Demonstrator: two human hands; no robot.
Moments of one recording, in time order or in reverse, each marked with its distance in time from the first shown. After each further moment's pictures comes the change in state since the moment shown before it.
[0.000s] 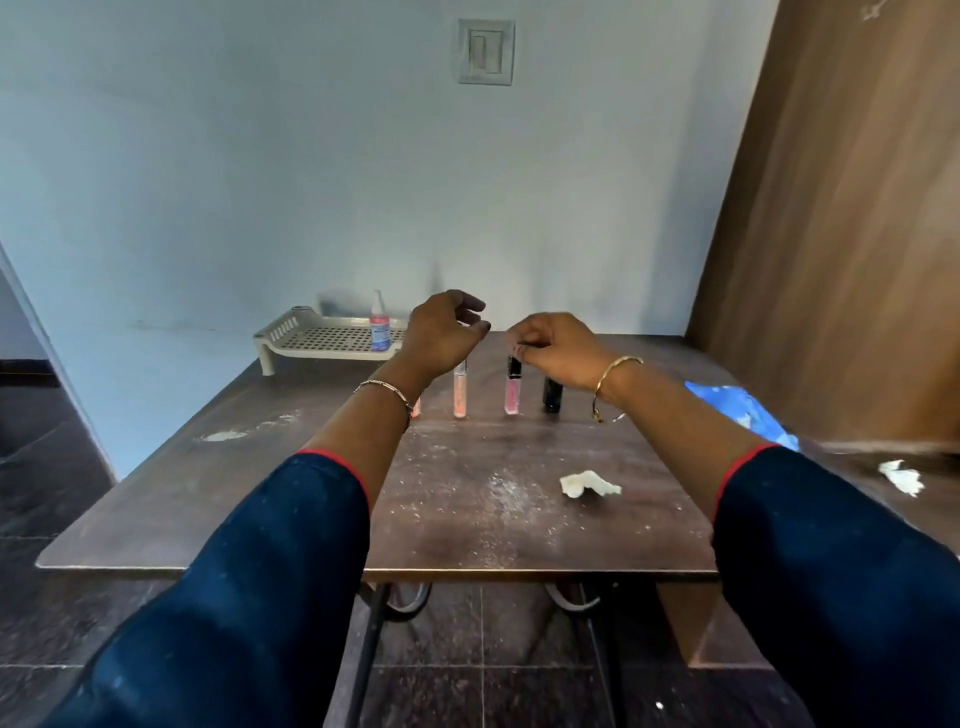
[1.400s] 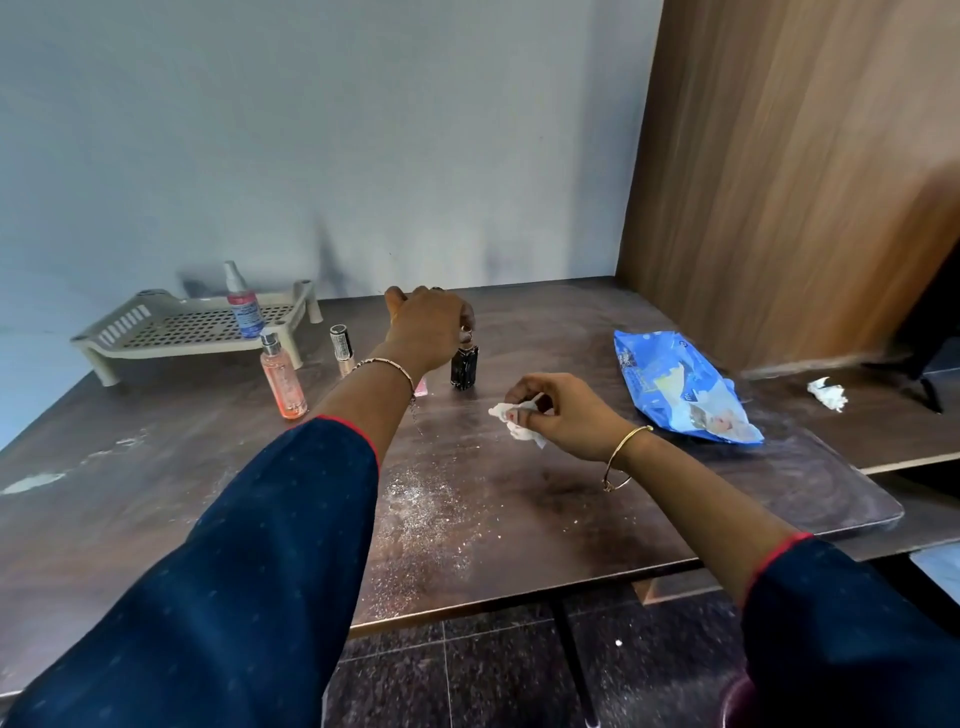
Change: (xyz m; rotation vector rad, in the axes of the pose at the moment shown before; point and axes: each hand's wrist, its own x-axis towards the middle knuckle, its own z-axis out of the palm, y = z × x) left_hand 0.068 -0.013 0.147 0.731 -0.218 0.238; right_hand -0.056 0.147 -0.005 0.102 -0.032 0.075
